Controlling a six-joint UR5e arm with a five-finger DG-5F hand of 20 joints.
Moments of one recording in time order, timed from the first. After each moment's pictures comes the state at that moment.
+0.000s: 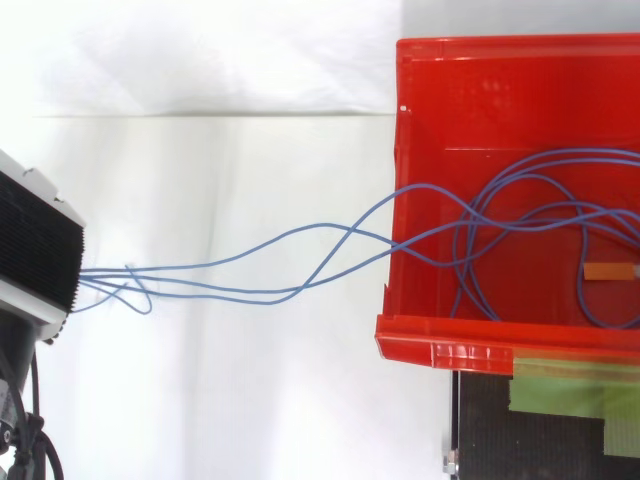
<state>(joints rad) 0.11 -2.12 -1.12 -3.25 -1.52 -0.25</state>
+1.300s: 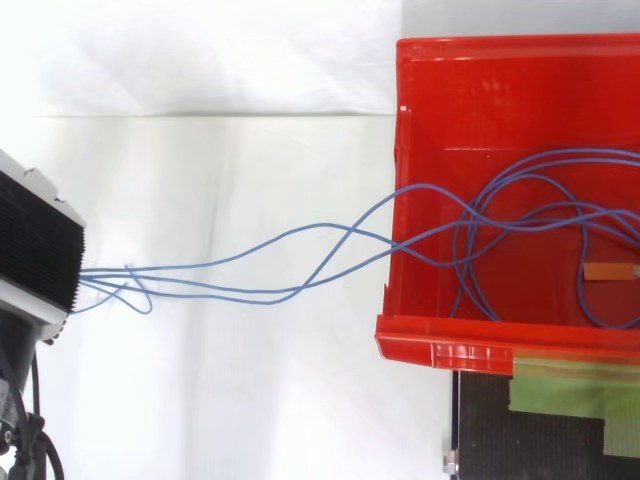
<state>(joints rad) 0.10 -2.12 -1.12 -3.25 -1.52 -0.25</state>
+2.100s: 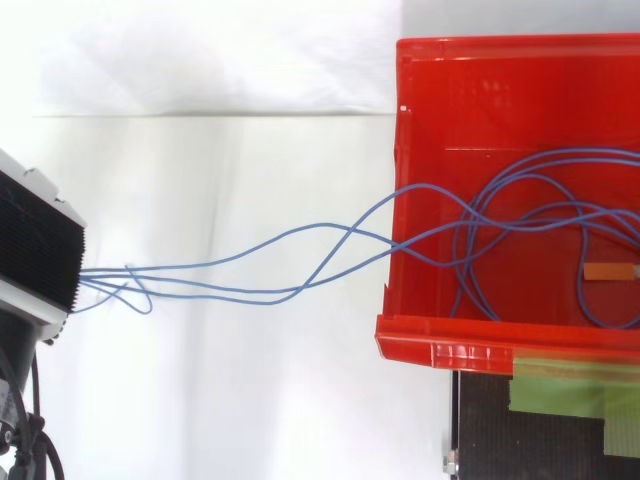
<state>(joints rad) 0.10 -2.12 -1.12 -3.25 -1.52 -0.25</state>
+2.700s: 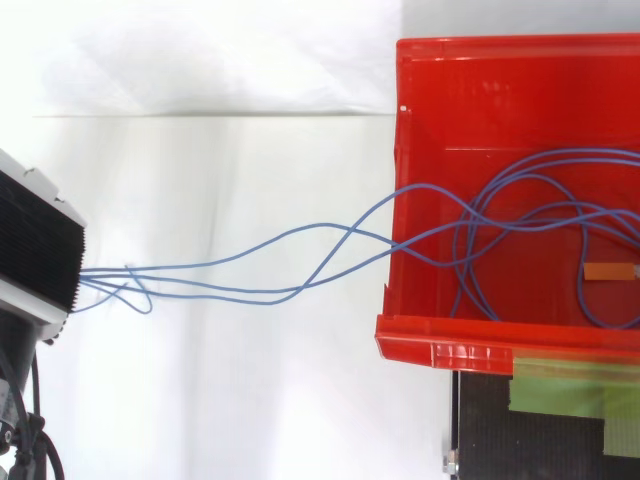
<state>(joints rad) 0.10 -2.12 -1.12 -3.25 -1.52 -0.25</state>
